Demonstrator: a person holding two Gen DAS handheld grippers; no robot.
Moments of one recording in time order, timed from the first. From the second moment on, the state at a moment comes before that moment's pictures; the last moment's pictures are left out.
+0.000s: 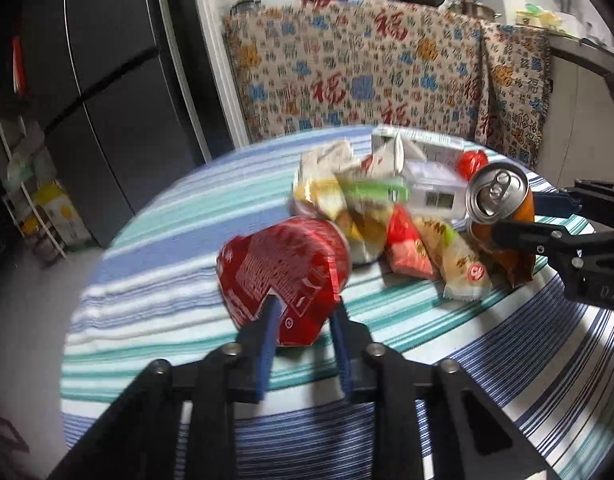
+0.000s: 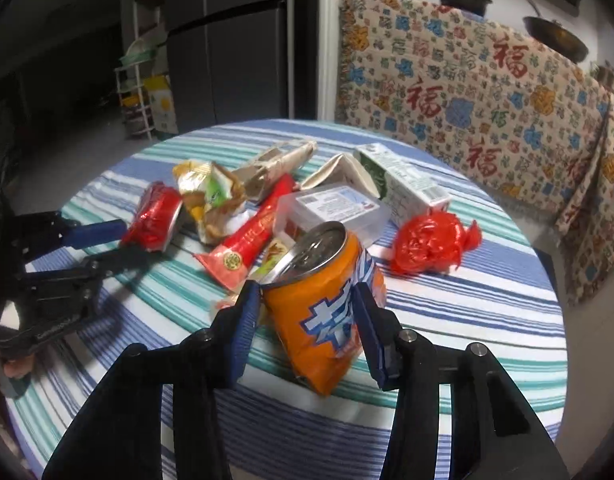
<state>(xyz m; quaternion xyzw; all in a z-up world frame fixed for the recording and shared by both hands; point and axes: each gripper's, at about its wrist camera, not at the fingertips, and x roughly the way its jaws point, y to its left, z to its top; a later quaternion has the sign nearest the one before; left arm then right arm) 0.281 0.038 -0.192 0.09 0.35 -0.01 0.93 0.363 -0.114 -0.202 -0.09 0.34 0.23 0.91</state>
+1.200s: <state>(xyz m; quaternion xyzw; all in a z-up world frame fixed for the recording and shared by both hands) 0.230 0.022 -0.154 -0.08 0.34 -0.10 0.93 0.310 -0.205 -0.157 0.03 0.33 0.23 0.91</state>
